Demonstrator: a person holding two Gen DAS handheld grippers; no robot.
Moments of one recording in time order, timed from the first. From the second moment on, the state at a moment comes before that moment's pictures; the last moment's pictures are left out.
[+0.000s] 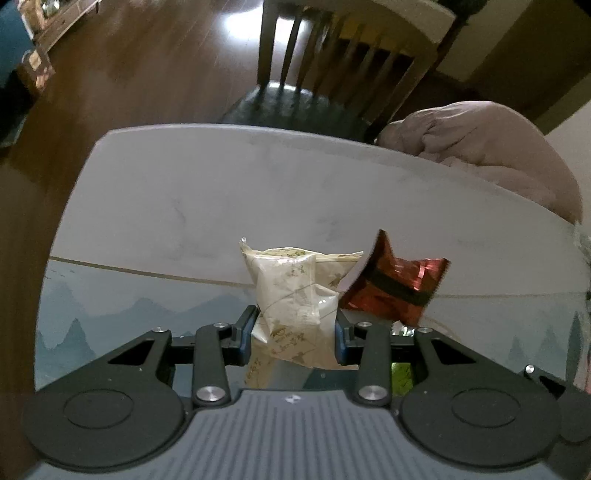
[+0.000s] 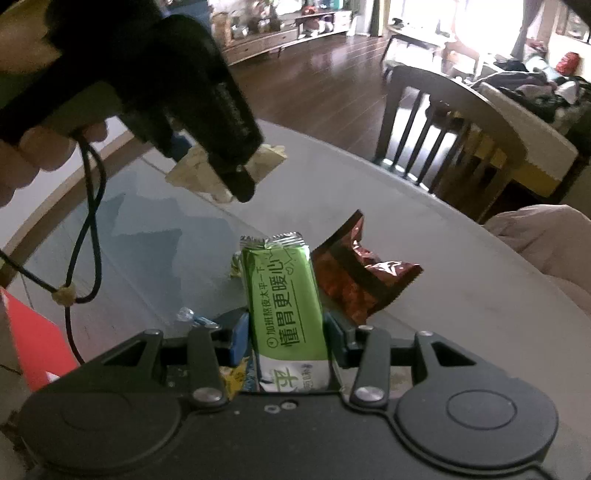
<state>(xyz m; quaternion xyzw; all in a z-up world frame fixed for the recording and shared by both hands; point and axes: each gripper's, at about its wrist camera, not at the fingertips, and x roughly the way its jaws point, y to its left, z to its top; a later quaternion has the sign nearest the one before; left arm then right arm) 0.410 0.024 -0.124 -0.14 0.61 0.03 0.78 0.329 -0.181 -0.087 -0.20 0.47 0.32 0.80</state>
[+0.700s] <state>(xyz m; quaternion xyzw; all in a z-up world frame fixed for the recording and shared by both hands) 0.279 0.009 -0.013 -0.09 0.55 -0.02 0.83 0.231 -0.205 0.005 -0.08 0.47 0.26 0.84</state>
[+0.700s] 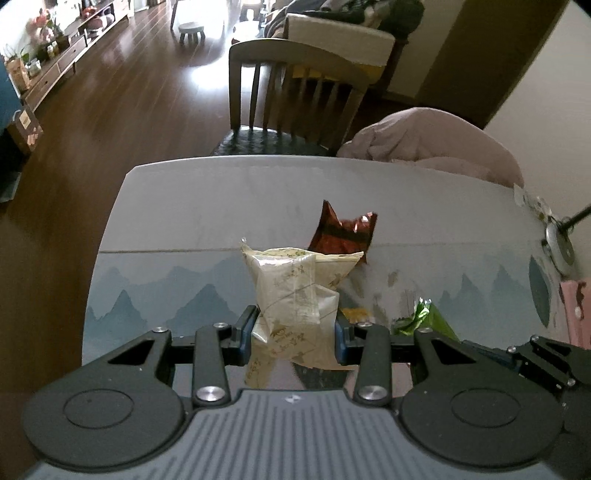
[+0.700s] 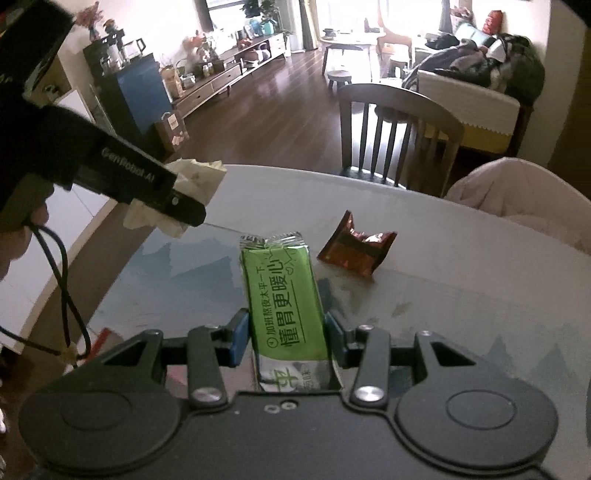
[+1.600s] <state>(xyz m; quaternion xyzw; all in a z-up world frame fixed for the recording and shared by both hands) 0.108 0.025 -0.033 -0.08 0.58 -0.07 0.81 0.101 -0.203 -0.016 -0.01 0.49 0.24 0.84</state>
